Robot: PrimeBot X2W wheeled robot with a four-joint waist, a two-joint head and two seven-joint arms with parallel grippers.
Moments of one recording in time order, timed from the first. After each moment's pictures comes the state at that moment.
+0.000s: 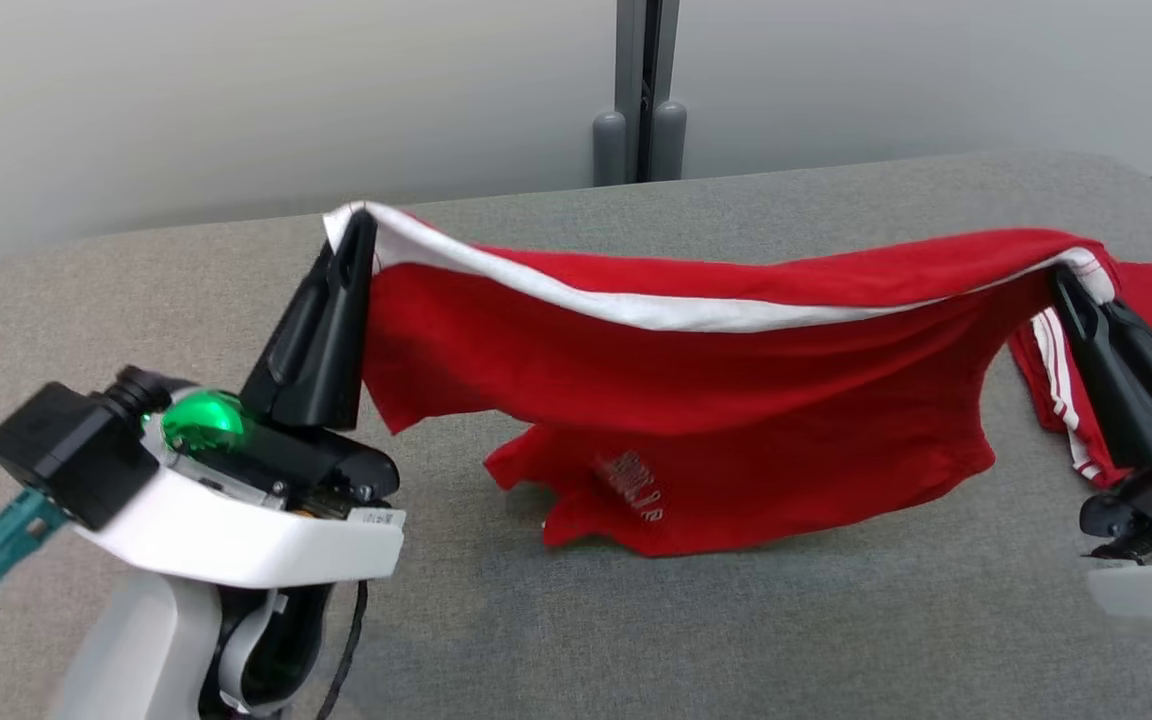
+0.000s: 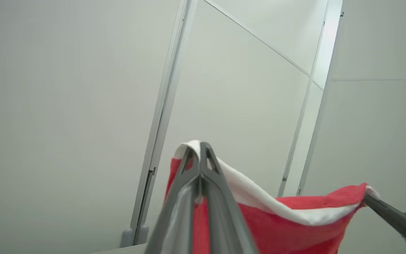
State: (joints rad) left arm -0.25 0.21 -0.29 -0.28 -0.64 0.02 -0.10; right arm -0.15 -0.50 0.17 -0.31 0.53 0.13 -0.11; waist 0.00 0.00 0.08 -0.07
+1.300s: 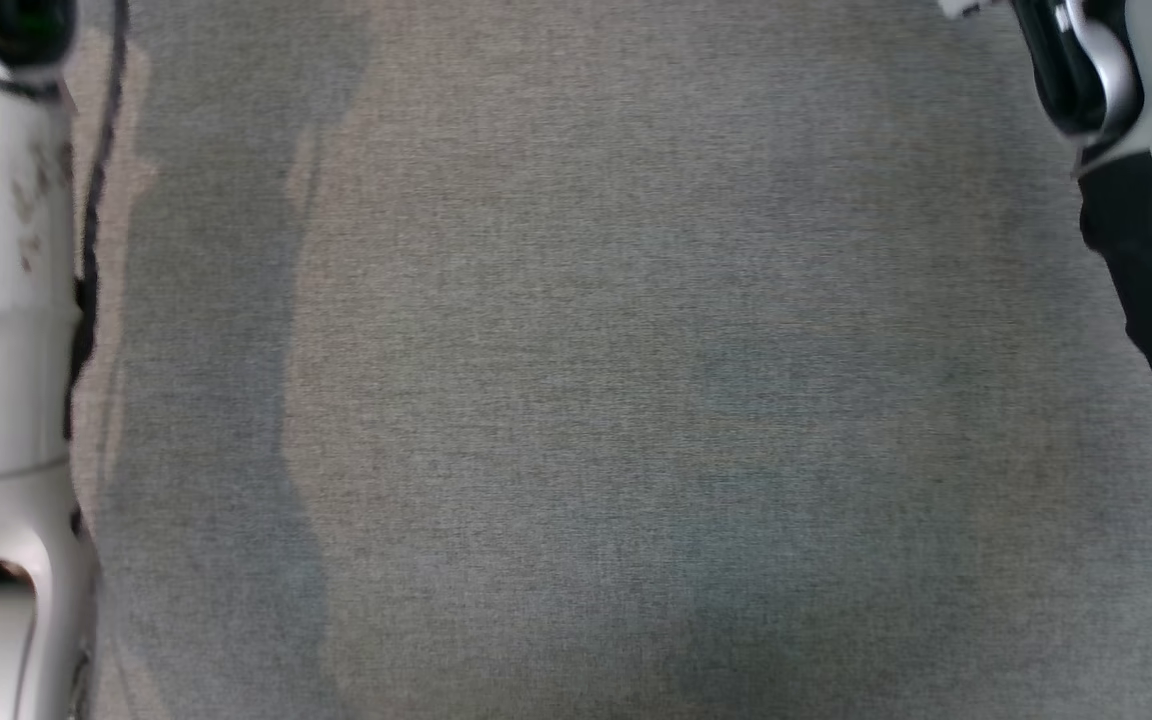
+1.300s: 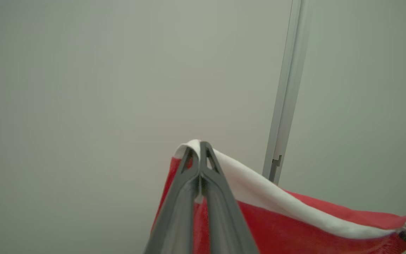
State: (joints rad) left arm -1.25 0.19 -0.14 0.50 -0.44 -0.11 -0.26; right arm -1.30 -0.17 0.43 0.68 0.34 0.13 -0.26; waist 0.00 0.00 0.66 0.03
